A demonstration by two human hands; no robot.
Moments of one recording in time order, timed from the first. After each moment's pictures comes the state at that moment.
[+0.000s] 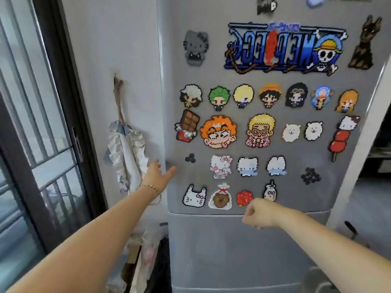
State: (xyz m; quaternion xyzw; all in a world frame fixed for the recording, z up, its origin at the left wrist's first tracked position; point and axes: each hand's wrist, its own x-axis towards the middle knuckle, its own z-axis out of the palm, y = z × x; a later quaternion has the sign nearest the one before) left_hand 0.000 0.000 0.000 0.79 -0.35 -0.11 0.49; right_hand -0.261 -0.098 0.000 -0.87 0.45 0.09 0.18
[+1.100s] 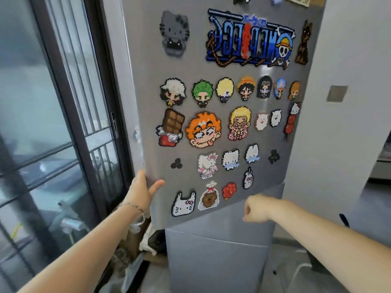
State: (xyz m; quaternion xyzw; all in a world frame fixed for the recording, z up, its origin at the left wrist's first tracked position) left_hand -0.290 0.143 -0.014 0.86 -0.28 0.00 0.43; right_hand -0.490 -0.082 -0.009 -0.94 0.31 0.17 0.06
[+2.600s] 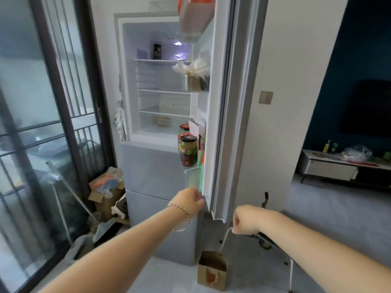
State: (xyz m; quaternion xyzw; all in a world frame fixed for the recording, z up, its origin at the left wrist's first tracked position) left_hand -0.801 0.005 -0.021 0.89 -0.34 -0.12 0.29; right_hand -0.927 -0.114 0.000 -0.94 0.23 0.23 0.04
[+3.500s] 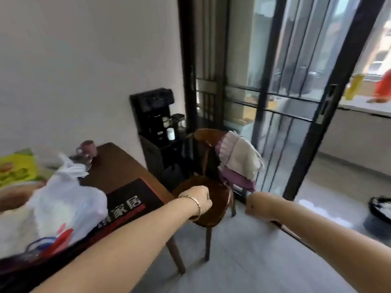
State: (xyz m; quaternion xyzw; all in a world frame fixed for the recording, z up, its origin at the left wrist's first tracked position) left_hand -1.117 0.730 -0.095 0.77 0.59 -0.01 0.23; right_hand -0.934 0.696 -0.082 -0.68 -0.70 0.17 -0.15
